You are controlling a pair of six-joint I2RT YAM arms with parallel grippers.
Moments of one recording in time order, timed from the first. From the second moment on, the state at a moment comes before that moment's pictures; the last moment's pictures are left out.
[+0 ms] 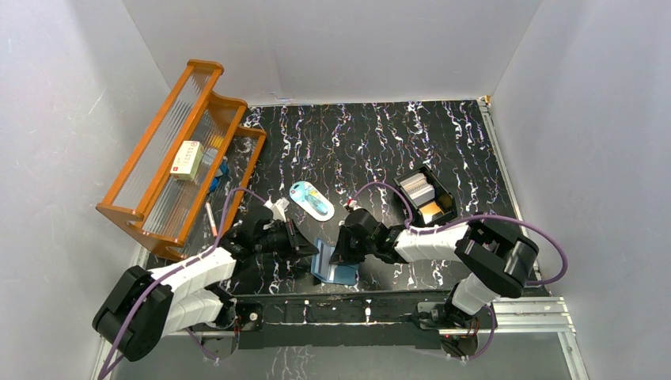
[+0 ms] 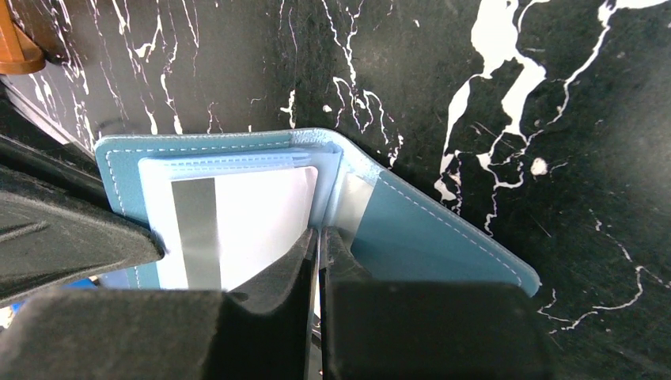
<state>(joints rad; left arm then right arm) -0.59 1.10 0.30 0.14 0.49 -1.00 1.03 1.55 0.62 0.10 -0.14 1.01</state>
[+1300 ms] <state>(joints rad) -0.60 1.09 0.24 0.29 0.52 -1.03 1.02 1.57 0.61 0.17 -0.17 1.02</state>
